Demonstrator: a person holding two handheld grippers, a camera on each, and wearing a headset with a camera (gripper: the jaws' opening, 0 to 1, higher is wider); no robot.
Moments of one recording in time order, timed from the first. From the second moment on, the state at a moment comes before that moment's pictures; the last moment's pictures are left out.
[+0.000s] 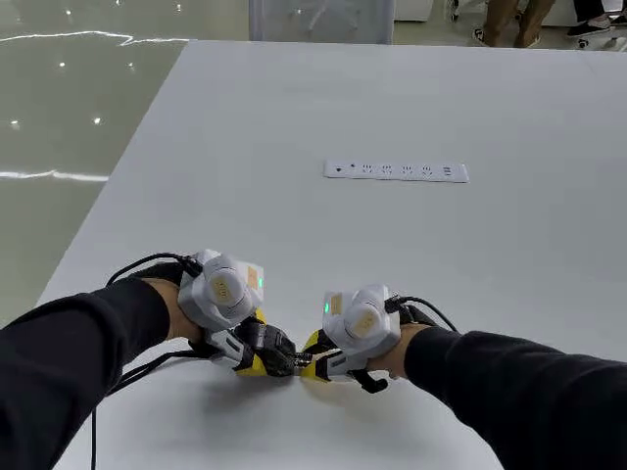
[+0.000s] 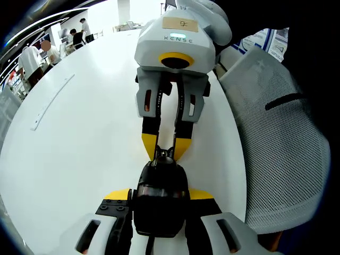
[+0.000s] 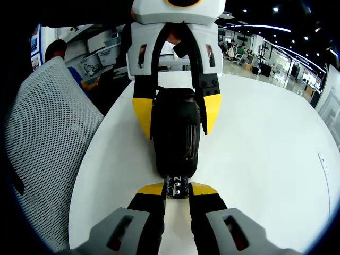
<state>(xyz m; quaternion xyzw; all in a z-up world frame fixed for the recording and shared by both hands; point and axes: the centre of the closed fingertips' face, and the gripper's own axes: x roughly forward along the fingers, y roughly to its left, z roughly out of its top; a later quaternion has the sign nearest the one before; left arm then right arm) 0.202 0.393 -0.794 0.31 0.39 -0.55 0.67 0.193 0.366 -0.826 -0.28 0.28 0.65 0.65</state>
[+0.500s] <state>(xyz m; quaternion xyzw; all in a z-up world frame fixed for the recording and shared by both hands) 0.203 0.395 -0.793 0.31 0.38 -0.55 0.68 0.195 0.365 -0.826 -0.27 0.28 0.65 0.65</state>
